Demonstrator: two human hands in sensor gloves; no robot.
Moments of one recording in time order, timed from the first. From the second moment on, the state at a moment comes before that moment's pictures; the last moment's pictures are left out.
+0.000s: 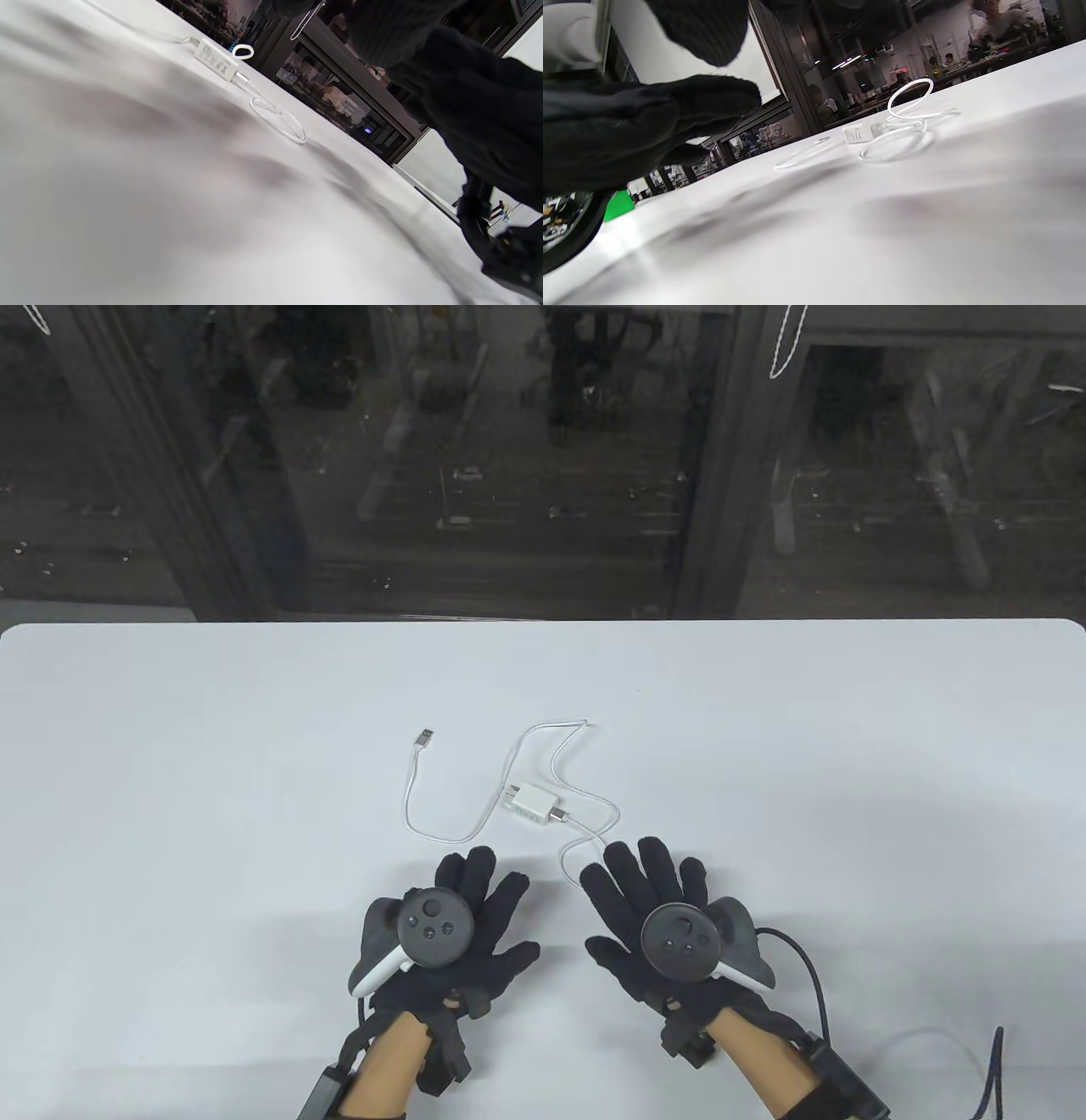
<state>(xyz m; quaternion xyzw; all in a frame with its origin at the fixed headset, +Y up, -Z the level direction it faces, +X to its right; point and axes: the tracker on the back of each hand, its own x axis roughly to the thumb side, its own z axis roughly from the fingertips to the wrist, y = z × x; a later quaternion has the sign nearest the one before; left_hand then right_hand) -0.153 -0.745 -0.297 -0.12 -0.20 0.28 0.93 0.097 -0.721 -0.306 0.25 0.00 0.94 0.23</state>
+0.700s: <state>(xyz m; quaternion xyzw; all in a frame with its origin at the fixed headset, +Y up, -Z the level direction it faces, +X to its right) -0.158 -0.736 -0.308 -0.14 -0.21 0.29 0.92 -0.001 -0.748 -0.468 0.08 0.22 0.97 0.03</state>
